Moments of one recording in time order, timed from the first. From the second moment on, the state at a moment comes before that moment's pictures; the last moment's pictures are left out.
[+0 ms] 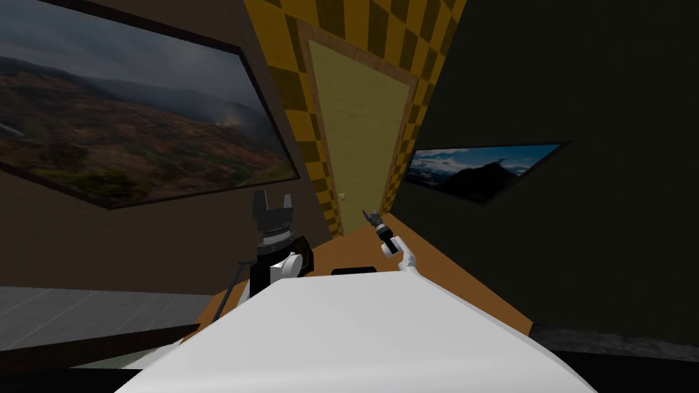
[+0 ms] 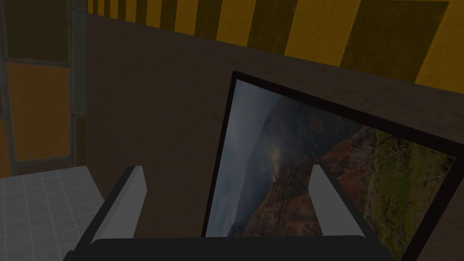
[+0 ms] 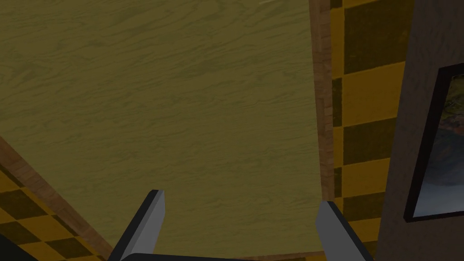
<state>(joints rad) 0.09 -0.12 0.06 -1.51 0.63 -0.47 0.50</state>
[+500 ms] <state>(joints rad) 0.04 -0.12 0.07 -1.43 0.68 -0.47 0.55</state>
